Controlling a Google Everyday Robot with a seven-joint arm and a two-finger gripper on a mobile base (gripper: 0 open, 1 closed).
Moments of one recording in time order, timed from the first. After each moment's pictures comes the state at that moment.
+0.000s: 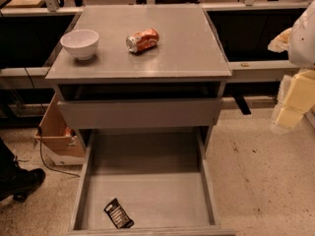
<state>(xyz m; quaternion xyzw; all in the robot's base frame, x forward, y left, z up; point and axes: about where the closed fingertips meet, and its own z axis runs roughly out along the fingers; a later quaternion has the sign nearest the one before) 0.438 -0.217 0.976 -0.60 0.78 -0.03 0.16</state>
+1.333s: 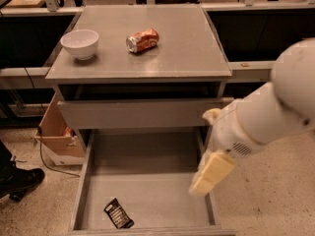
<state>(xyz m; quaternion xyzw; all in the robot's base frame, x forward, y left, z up) 0.398 -0.098 0.835 -0.58 0.77 0.11 0.22</state>
